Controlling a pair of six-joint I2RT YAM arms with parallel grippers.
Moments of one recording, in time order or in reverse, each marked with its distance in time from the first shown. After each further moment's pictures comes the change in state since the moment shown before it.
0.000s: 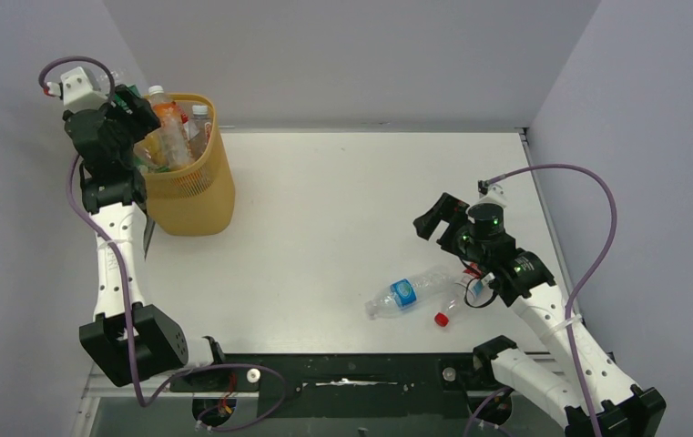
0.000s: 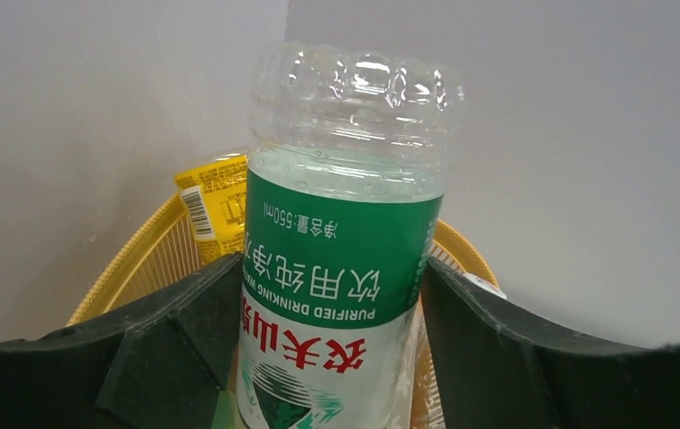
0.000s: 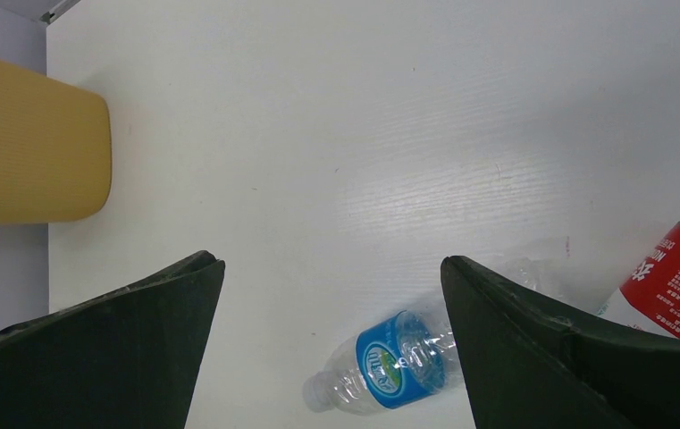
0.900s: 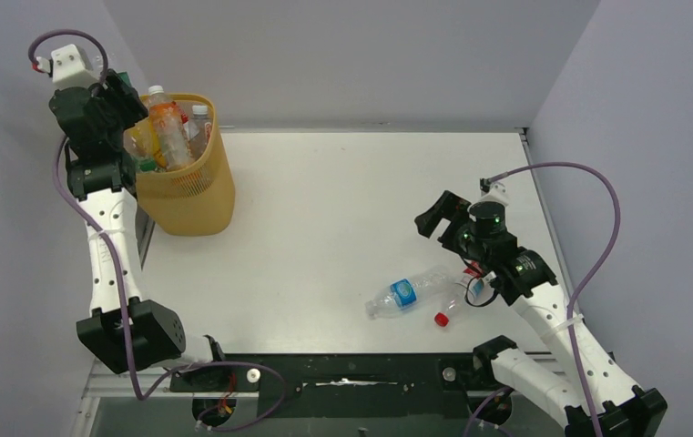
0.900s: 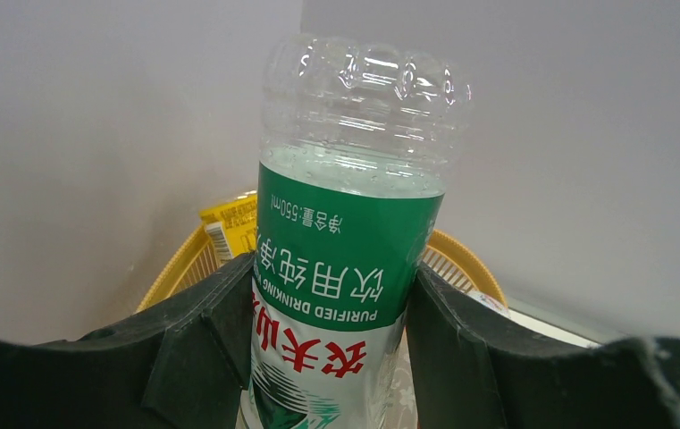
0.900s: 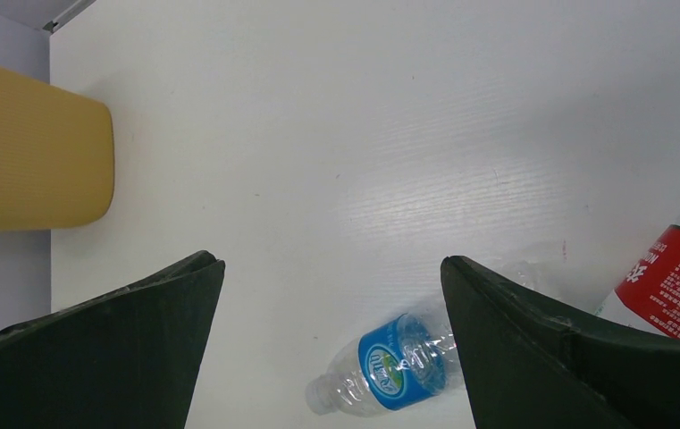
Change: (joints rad) left arm -0.003 0.075 0.265 -0.229 -0.010 0.078; right arm 0.000 0.003 0.025 -0.017 0.012 0.000
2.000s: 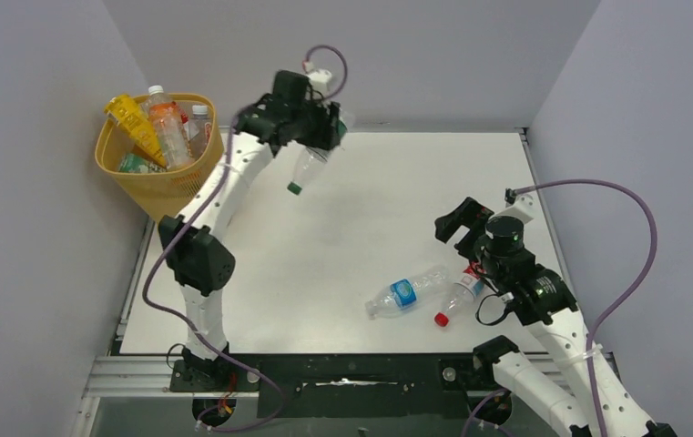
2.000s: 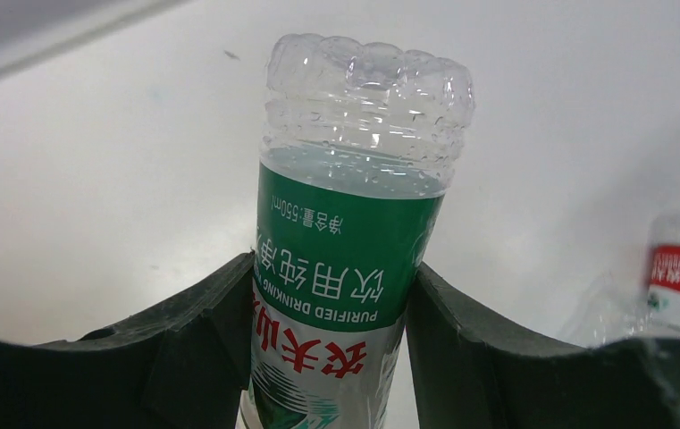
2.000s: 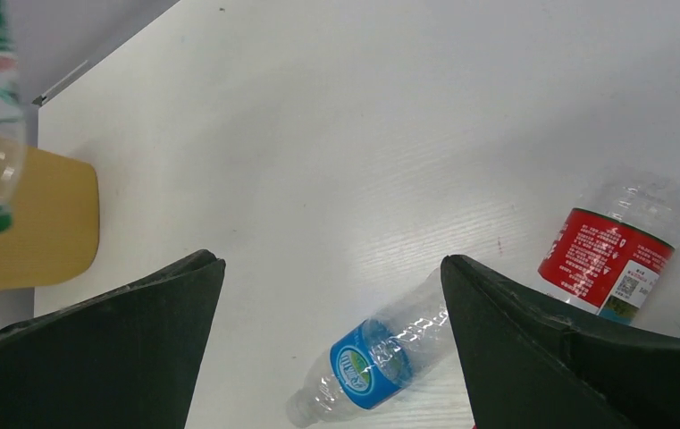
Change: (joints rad) left arm -0.838 0.603 0.454 -0.544 0.124 0.087; right arm 0.005 -0.161 0.001 -0.113 0.169 0.018
